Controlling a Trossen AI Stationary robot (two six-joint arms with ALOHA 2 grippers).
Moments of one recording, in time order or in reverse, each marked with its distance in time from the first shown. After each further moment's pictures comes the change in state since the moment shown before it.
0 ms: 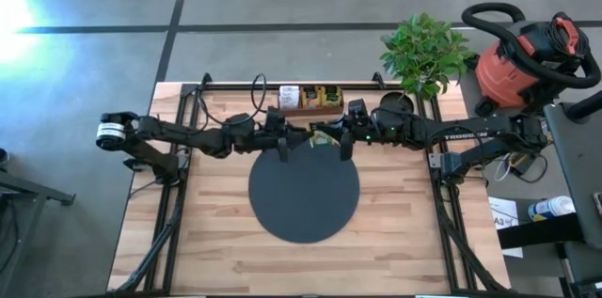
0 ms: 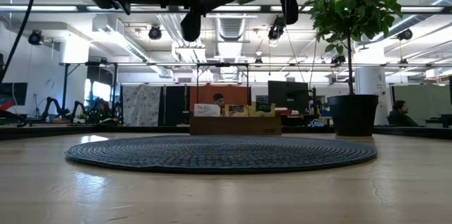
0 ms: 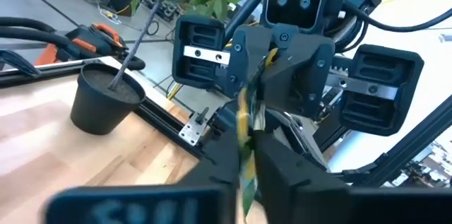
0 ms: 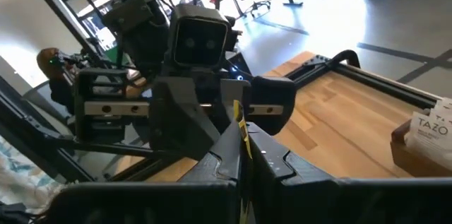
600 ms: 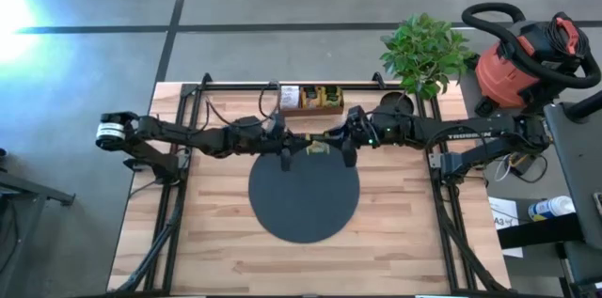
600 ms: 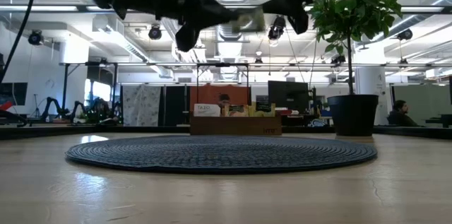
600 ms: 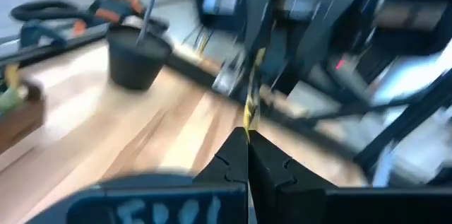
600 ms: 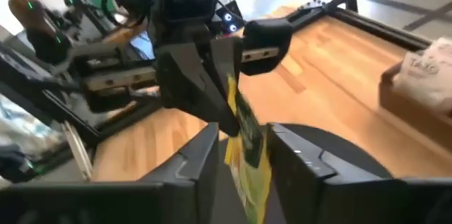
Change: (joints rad) left arm 0.002 -0.002 -0.001 -0.198 0.033 0.173; right arm -0.001 -0.029 0.000 -0.222 -0.078 -0.020
